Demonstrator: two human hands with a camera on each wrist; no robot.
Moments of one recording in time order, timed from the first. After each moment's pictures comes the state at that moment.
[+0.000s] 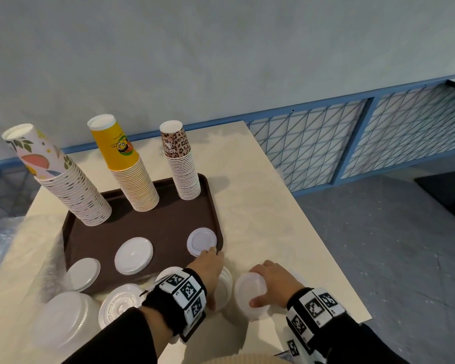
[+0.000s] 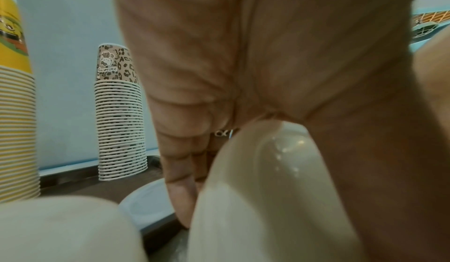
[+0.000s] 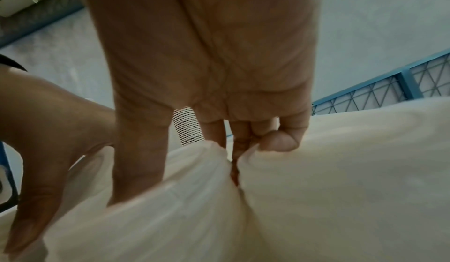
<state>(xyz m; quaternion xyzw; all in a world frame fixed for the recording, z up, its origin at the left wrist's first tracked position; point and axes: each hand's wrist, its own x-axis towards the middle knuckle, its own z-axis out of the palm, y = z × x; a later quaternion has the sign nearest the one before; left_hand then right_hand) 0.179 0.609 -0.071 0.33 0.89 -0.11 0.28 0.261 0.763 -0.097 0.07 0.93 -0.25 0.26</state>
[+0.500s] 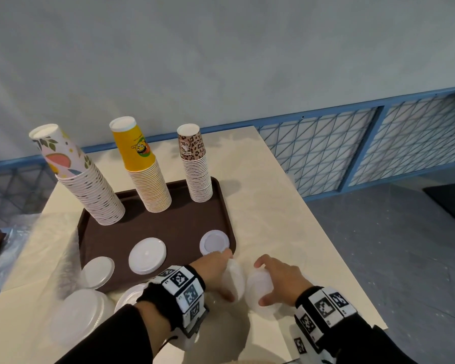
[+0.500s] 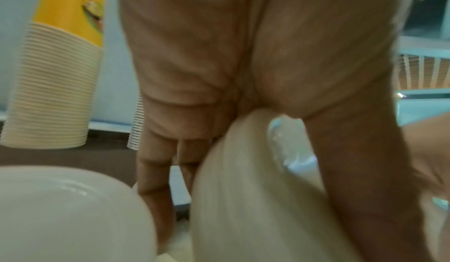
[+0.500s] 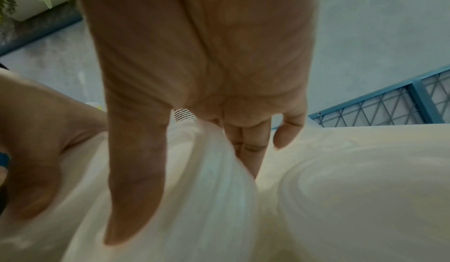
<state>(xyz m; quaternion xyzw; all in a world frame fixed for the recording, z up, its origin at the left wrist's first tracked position) 0.166 0.584 -0.059 0.30 0.88 0.09 0.36 0.252 0.750 -0.081 0.08 0.94 -0.25 0.23</state>
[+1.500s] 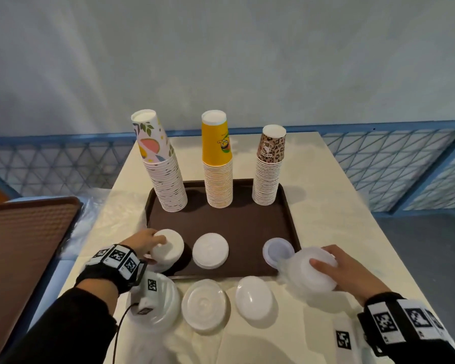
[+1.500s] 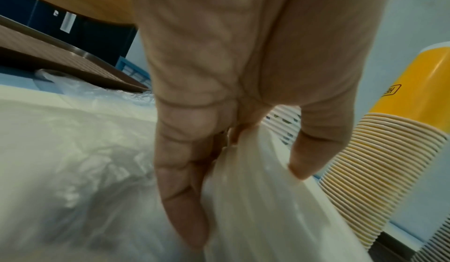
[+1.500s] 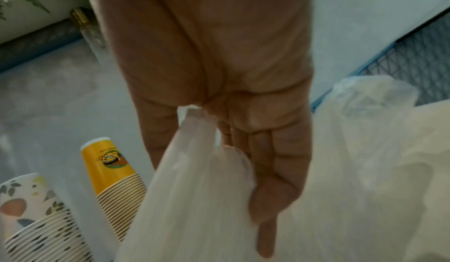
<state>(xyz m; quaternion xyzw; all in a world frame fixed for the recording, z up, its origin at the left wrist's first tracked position) 0.052 0.340 -0.071 -0.20 0.84 0.42 0.29 0.198 0.719 -0.054 0.24 0.83 -0.49 0.15</state>
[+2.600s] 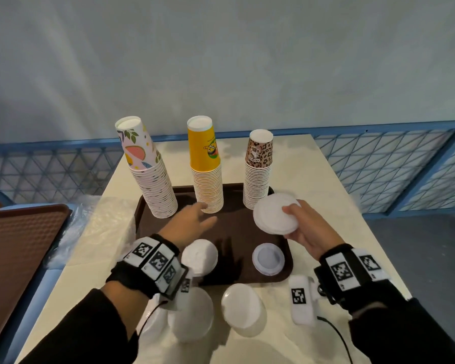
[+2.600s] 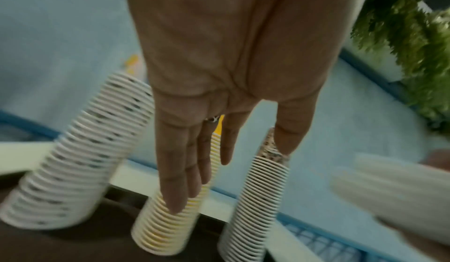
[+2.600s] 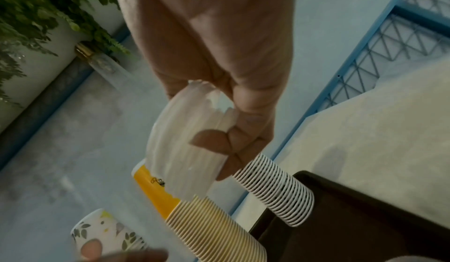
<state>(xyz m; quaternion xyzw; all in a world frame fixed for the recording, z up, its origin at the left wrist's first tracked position) 0.063 0.452 -0.009 0.10 0.94 0.27 0.17 0.121 0.686 -0.007 0.22 0.66 -0.71 0.05</state>
